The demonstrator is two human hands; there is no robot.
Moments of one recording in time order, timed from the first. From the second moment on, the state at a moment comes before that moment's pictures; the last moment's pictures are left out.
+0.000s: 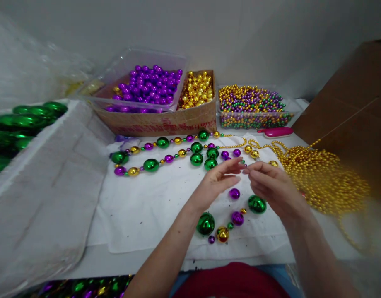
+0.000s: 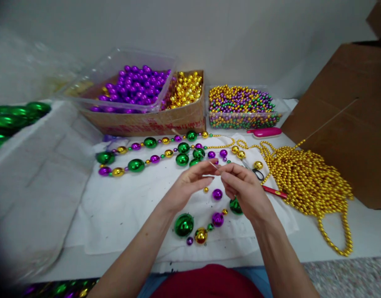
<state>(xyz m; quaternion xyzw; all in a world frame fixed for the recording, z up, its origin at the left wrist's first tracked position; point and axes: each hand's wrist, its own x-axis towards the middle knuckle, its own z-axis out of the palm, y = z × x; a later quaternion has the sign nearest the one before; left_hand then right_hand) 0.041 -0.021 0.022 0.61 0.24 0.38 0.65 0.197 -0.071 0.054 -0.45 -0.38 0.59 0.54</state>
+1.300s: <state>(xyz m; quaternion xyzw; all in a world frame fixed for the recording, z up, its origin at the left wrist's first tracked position) 0.119 0.042 -0.027 0.89 0.42 0.09 0.15 0.275 -0.118 -0.014 -0.56 -0.20 0.48 0.65</state>
